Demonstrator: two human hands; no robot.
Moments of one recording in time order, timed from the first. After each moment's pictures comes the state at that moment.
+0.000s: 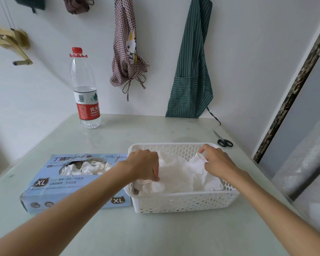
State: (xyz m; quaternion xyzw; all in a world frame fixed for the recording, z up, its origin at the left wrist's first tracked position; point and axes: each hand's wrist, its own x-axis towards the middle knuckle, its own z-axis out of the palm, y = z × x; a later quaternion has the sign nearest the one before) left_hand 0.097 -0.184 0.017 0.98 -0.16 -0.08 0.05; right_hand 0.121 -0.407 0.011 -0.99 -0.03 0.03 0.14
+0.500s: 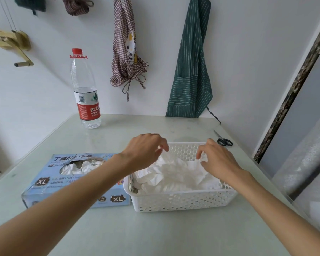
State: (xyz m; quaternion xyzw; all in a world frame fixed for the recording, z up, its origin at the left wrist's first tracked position) left_hand 0.102 -0.186 0.035 0.97 -0.21 0.11 0.11; right_hand 0.117 -0.409 0.011 -0.99 -0.13 -0.07 0.07
